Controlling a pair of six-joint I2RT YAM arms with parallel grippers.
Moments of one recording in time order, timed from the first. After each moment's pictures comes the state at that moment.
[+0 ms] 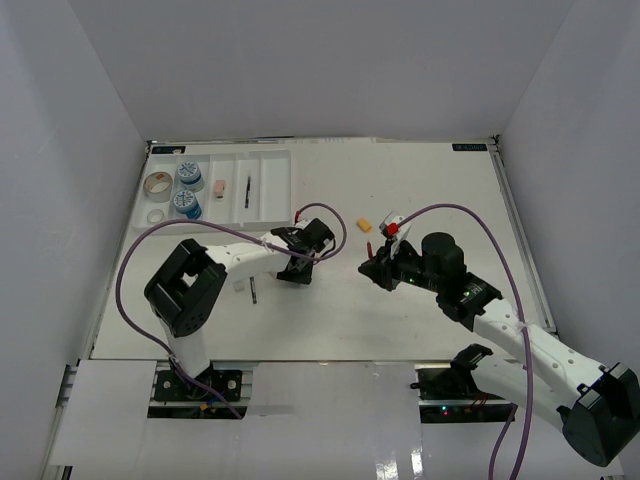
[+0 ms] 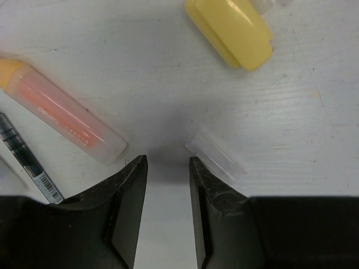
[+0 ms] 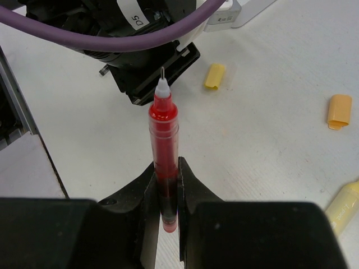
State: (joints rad) left arm -0.80 1.78 1.12 -0.62 -0.36 -0.55; right arm 0.65 0.88 0.56 -0.01 -0.38 0.05
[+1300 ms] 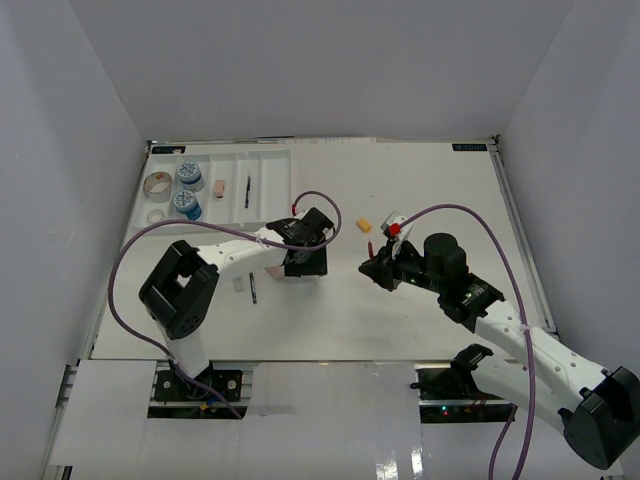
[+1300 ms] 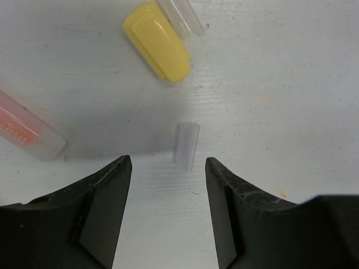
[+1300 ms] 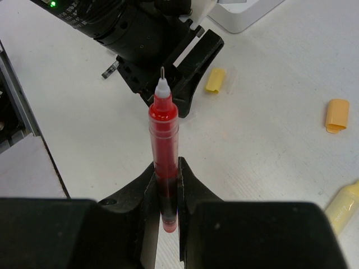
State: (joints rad) left arm -0.78 1.74 1.17 -0.57 -0.20 -0.73; right arm 0.65 0.86 0.56 -0.01 -0.38 0.05
